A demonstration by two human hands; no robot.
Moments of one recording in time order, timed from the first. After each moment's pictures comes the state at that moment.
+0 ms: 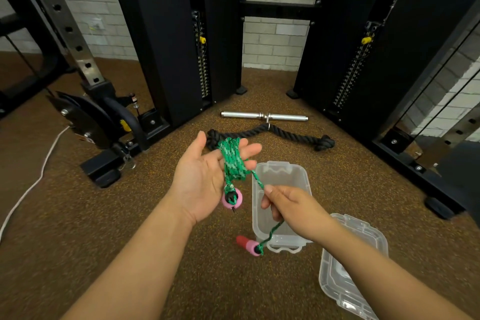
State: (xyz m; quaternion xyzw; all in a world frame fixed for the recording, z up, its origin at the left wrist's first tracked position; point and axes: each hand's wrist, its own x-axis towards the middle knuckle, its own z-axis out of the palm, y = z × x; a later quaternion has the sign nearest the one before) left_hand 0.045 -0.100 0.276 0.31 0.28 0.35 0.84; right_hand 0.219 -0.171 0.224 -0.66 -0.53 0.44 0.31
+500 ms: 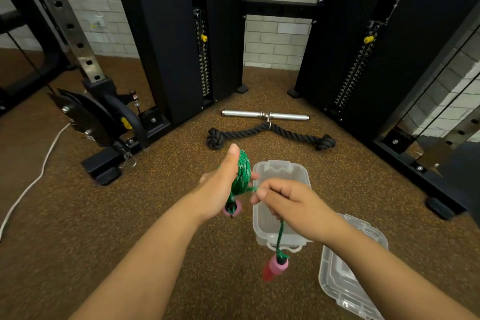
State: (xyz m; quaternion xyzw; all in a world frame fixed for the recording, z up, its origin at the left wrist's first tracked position) left_hand 0.051 -0.098 0.245 0.61 0.51 0.16 0.59; right_hand 0.210 -0.180 0.256 -0.55 -0.60 0.46 0.35
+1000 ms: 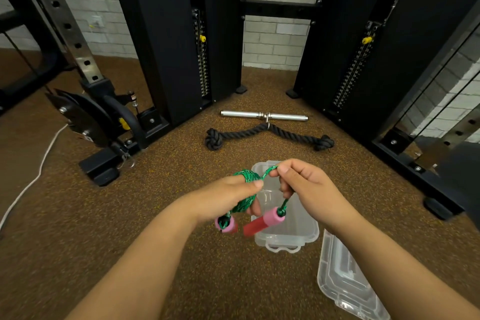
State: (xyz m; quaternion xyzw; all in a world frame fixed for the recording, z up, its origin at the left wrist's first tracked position) left_hand 0.049 -0.109 0.261 0.71 0.42 0.03 0.56; right_hand 0.234 -0.167 0.252 -0.58 -0.51 0.44 0.46
